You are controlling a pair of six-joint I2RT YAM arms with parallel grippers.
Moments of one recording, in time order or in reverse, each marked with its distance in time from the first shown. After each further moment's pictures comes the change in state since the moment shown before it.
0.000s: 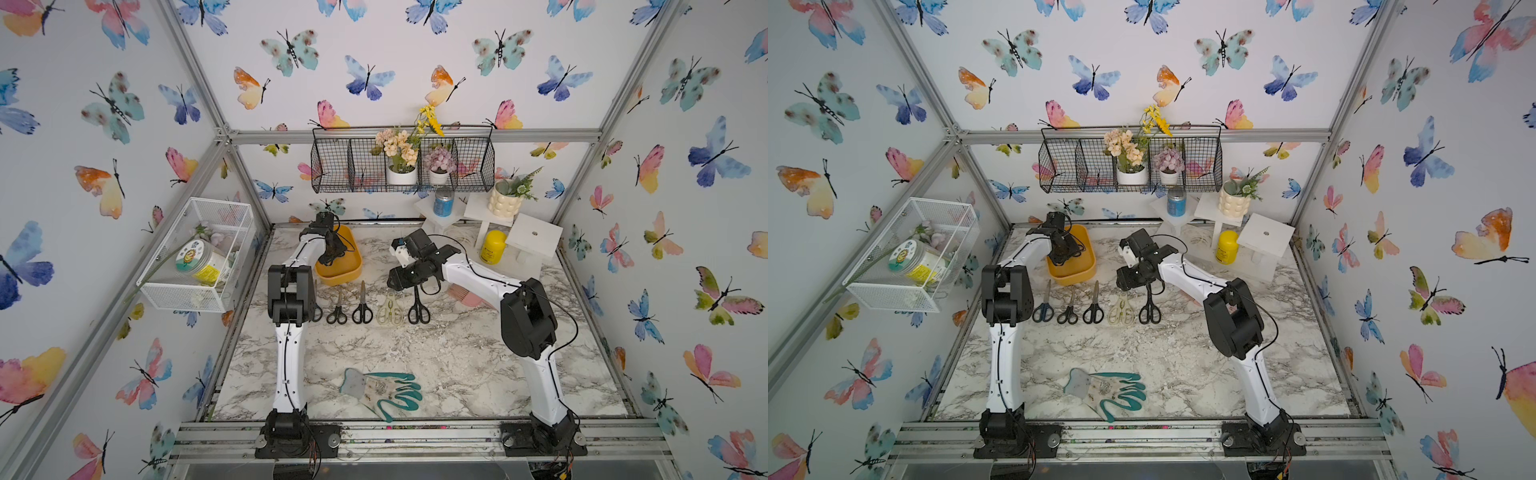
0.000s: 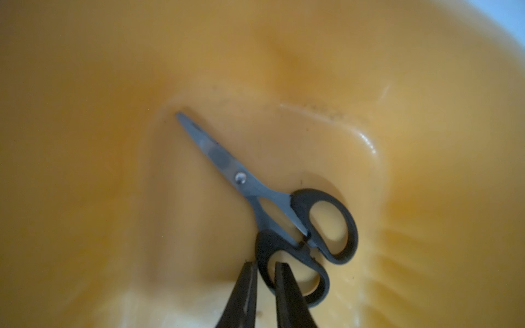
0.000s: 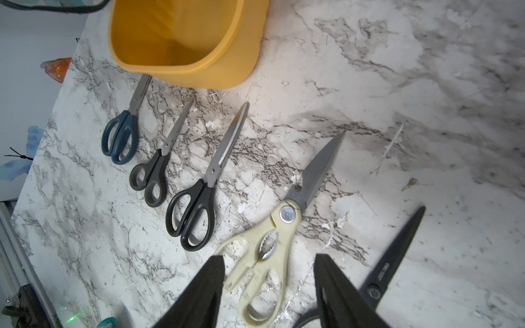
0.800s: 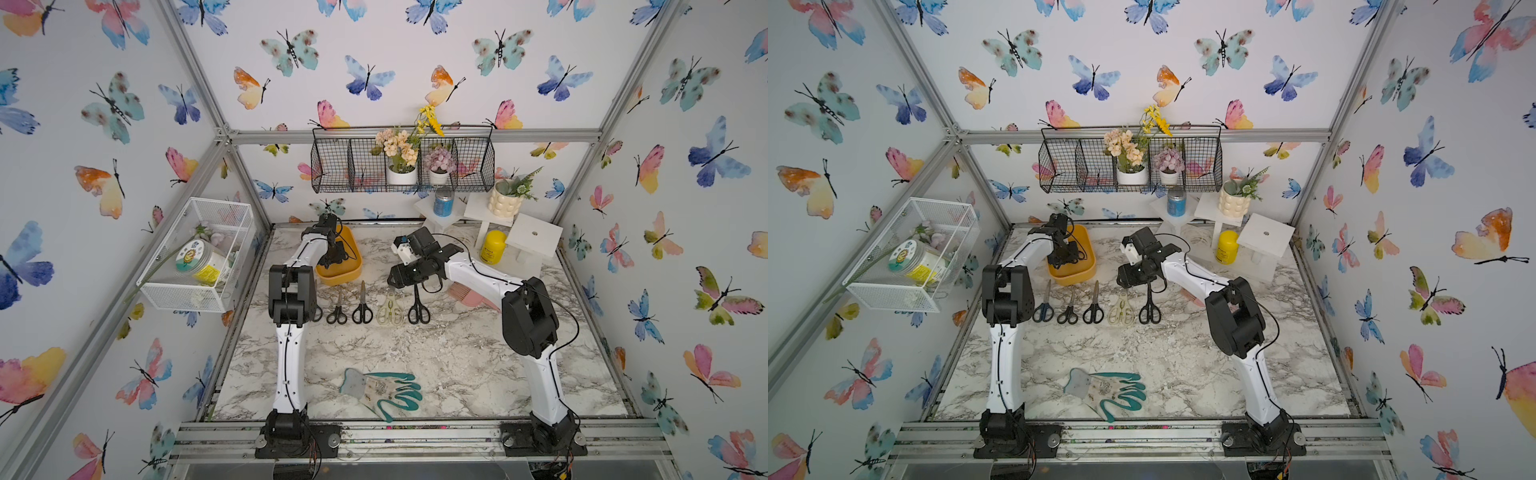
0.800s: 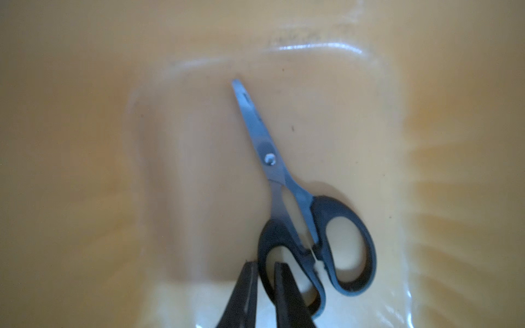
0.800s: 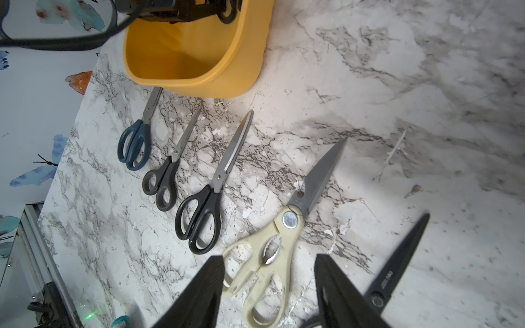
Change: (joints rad) left arm -0.027 -0.023 -0.039 -0.064 -0.052 0.319; right arm -0.013 0.000 -0.003 0.020 -0.049 0.014
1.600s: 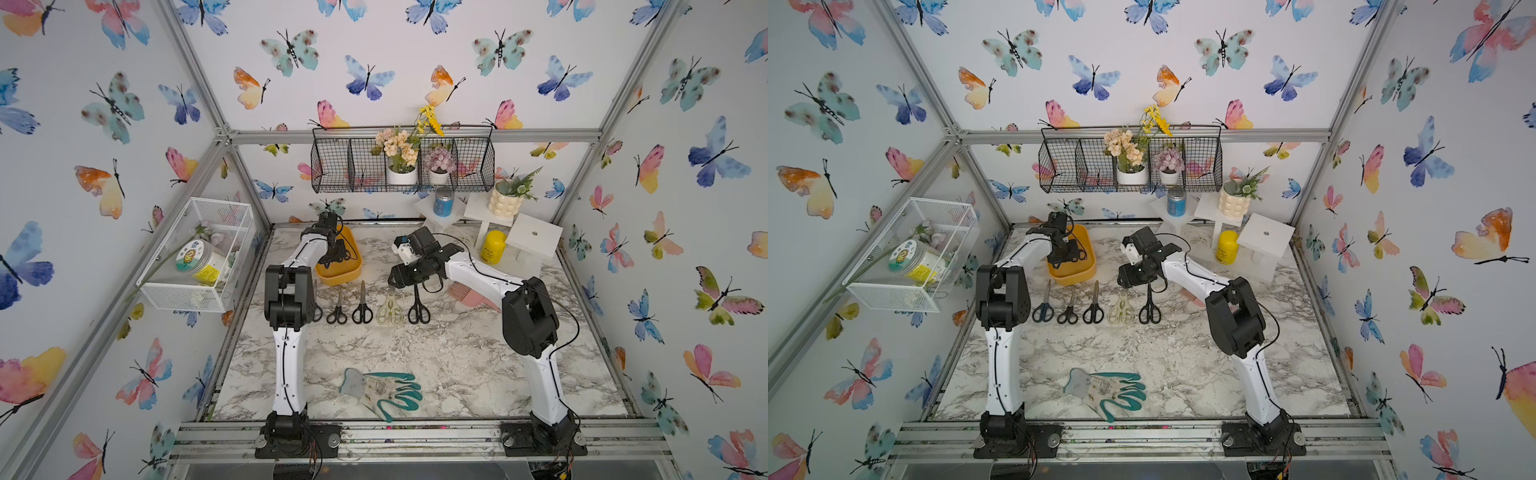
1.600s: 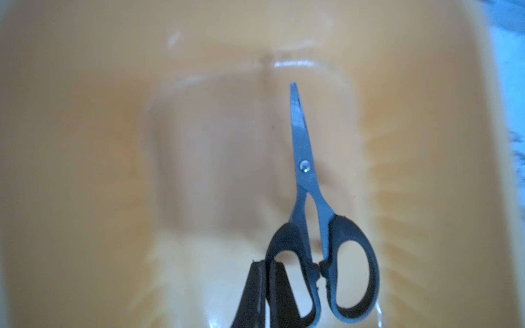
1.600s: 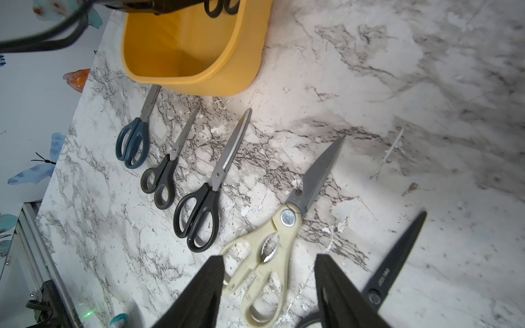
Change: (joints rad) left arm -0.013 -0.122 -0.111 0.087 -0.005 0.010; right arm -0.001 0.000 0.007 -0.015 0.000 -0.009
